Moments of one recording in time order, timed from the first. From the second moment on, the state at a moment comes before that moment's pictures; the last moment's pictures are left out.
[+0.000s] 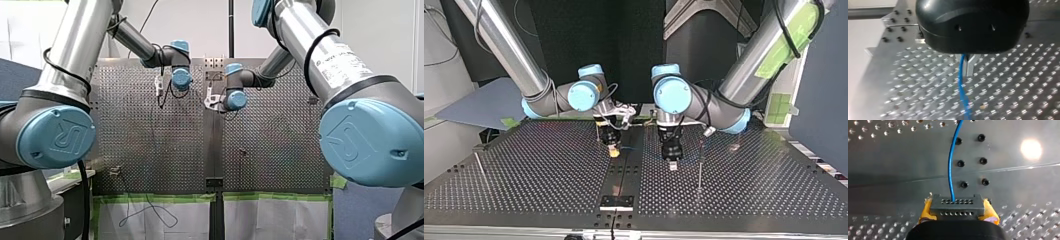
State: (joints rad) left arm -0.41 -1.91 -1.50 -2.79 -2.06 -1.53; right arm 2.22 -0.88 1.21 -0.28 1.59 1.72
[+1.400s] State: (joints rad) left arm -0.55 -2.06 -1.55 -2.71 -2.09 -1.62; right arm 2.14 -0.97 1.53 -0.44 1.61 1.66
